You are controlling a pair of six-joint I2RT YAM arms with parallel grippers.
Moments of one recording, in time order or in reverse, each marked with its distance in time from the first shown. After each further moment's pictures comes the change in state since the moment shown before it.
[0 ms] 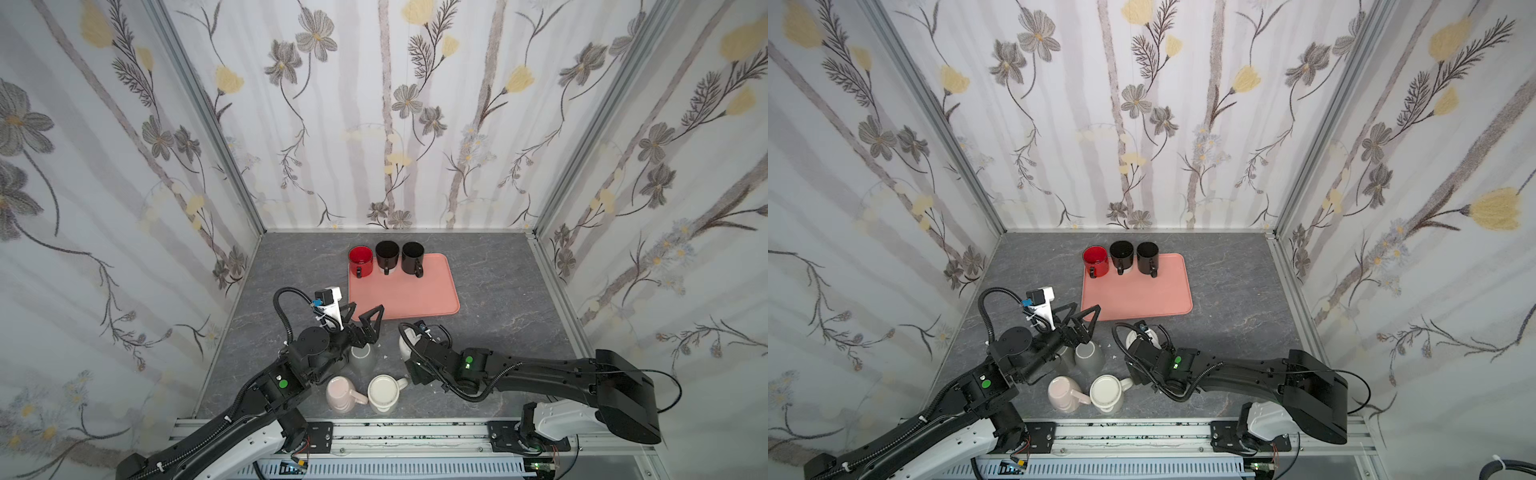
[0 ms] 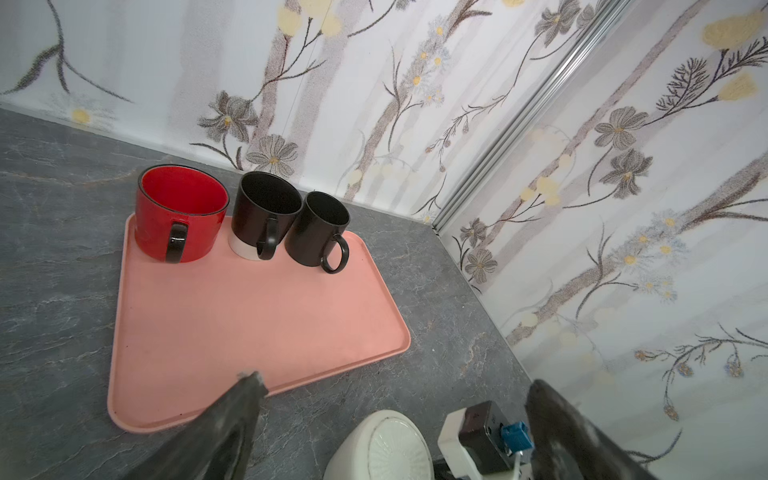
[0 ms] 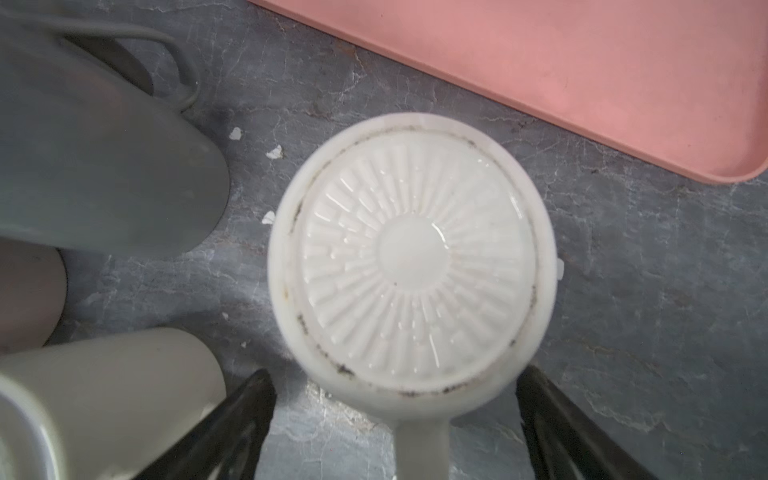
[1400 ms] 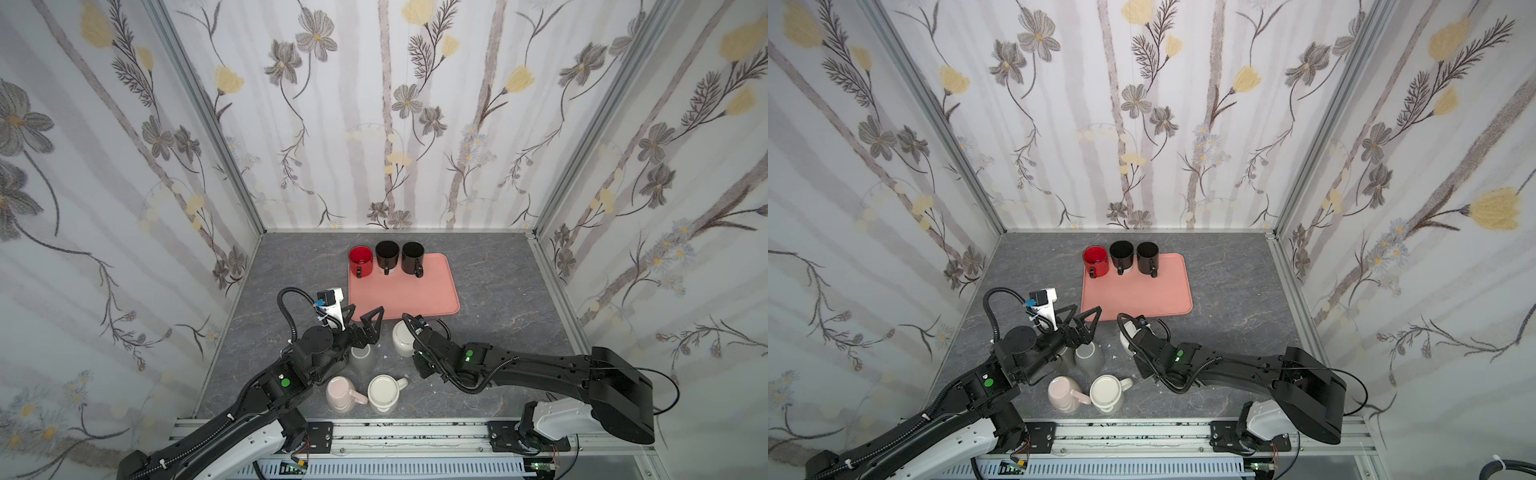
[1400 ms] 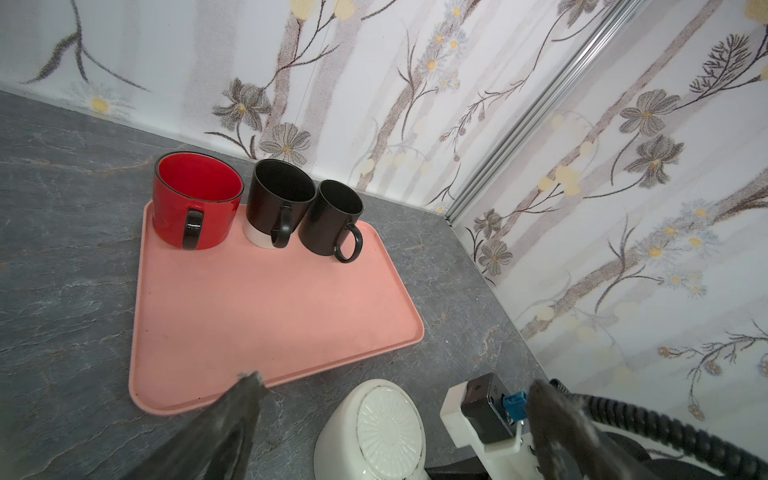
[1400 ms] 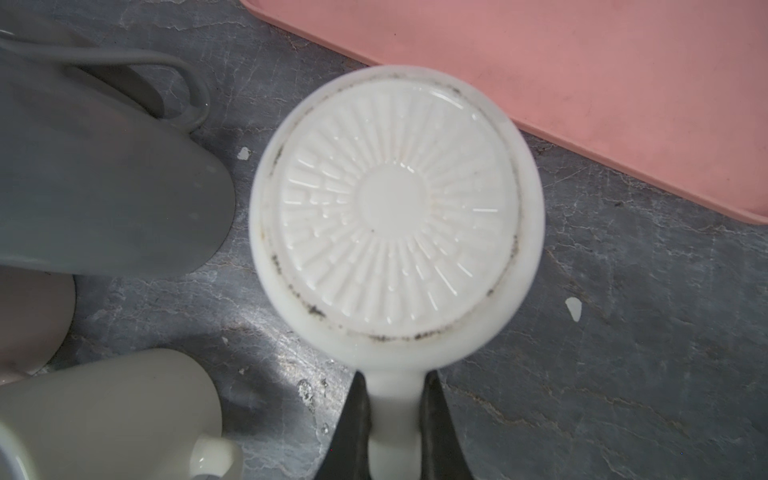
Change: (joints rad) left arm 0.000 0.031 -0.005 -0.014 -0.008 0.000; right arm -0.068 0.000 -0.043 0.080 -0.079 -0.076
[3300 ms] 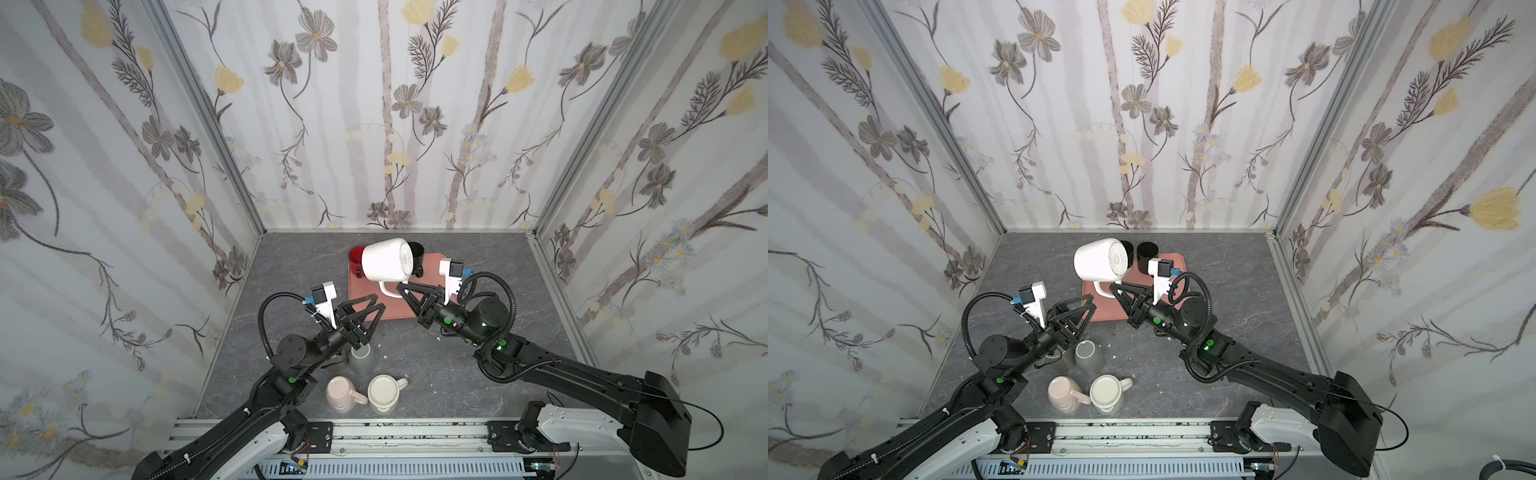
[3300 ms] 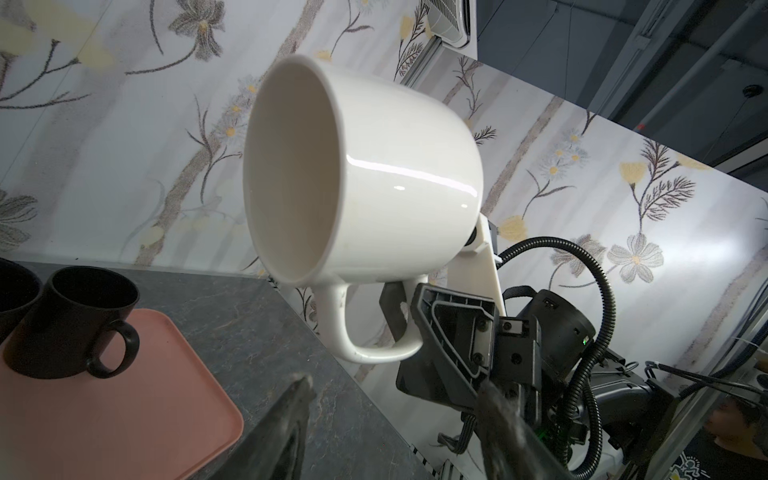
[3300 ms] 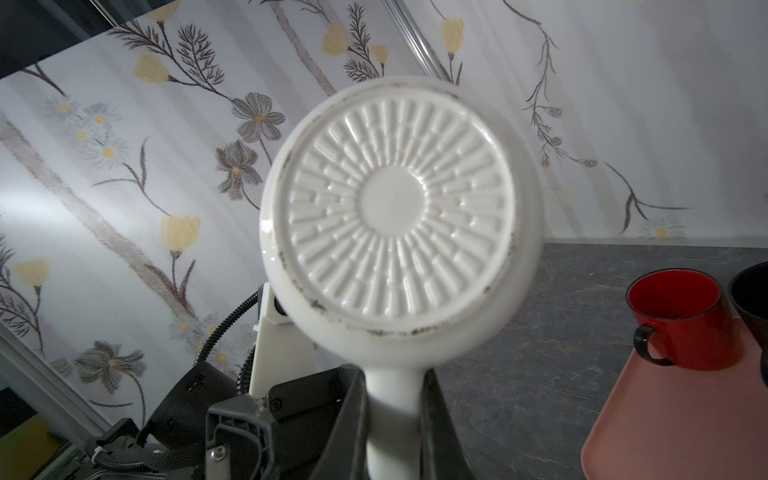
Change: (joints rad) left arm 0.170 0.065 -0.141 0.731 0.526 -0.155; right arm -0.174 -0.216 -0.006 0.993 -0.452 0.197
